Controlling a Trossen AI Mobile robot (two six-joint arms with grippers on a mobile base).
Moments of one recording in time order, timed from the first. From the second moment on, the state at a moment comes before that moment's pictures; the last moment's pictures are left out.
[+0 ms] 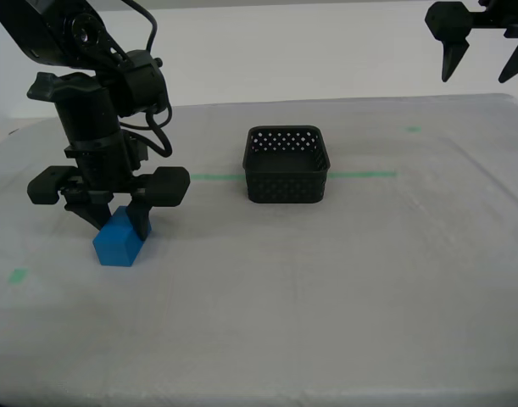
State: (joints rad) arm 0 0.08 1.75 1.40 -0.81 0.00 0.10; arm 1 -0.43 1.81 0.80 -0.49 -0.01 -0.39
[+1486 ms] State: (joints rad) arm 0 0.08 1.75 1.40 -0.81 0.00 0.10; arm 1 -0.54 1.76 1.16 -0.76 -0.09 -0.62
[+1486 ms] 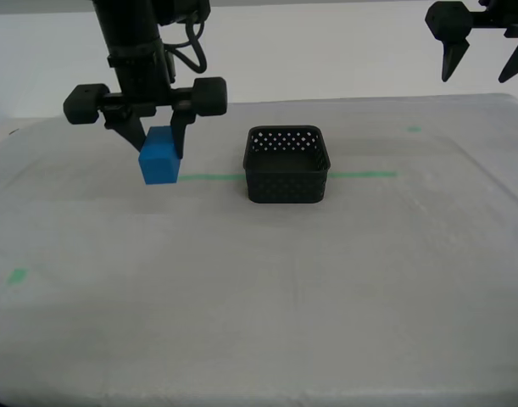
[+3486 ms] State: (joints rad) arm 0 0.08 1.75 1.40 -0.79 0.00 0.10; arm 1 -0.65 2.48 2.29 -1.09 -0.04 -0.63
